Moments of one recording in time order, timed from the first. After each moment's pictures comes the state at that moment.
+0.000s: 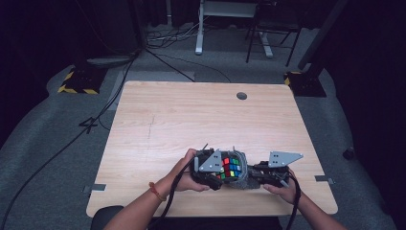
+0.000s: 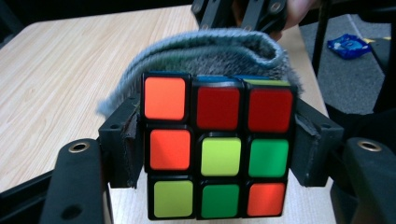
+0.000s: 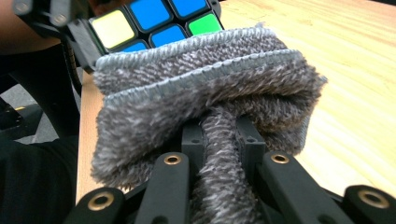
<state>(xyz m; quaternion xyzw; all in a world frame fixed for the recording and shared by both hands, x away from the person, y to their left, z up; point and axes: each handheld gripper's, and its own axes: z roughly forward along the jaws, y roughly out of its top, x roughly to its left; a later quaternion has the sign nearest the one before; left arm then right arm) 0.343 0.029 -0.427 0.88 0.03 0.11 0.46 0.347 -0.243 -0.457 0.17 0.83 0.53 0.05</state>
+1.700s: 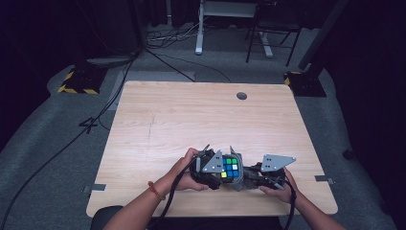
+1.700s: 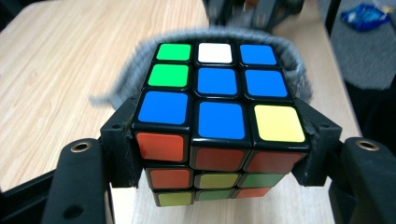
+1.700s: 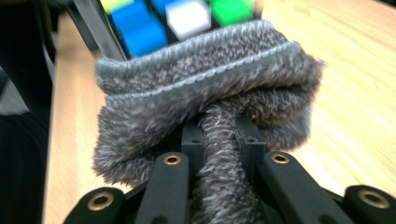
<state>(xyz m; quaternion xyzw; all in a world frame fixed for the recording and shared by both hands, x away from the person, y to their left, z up) 0.344 0.026 -0.433 0.90 0.03 0.13 0.41 0.343 -0.230 -0.459 0.14 0.86 0.49 0.10</state>
